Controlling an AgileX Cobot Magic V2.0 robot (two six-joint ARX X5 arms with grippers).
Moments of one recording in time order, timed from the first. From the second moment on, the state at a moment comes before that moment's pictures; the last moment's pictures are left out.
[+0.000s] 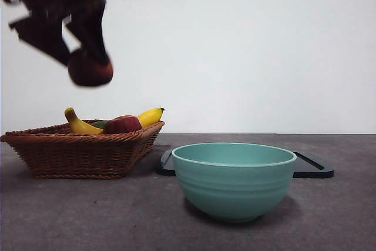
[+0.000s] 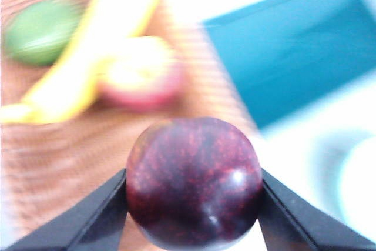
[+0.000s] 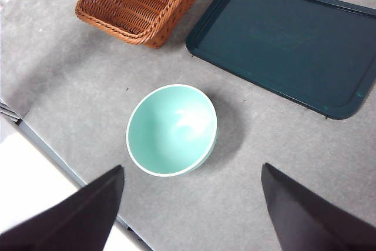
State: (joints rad) left arm -0.38 1.40 1.22 -0.67 0.15 0.07; right arm 0.22 0.79 0.99 -1.00 -0.52 -0.03
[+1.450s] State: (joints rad) left arm -0.92 1.77 1.22 -0.52 0.13 0.13; right arm 0.22 0.79 0.99 -1.00 -0.52 -0.03
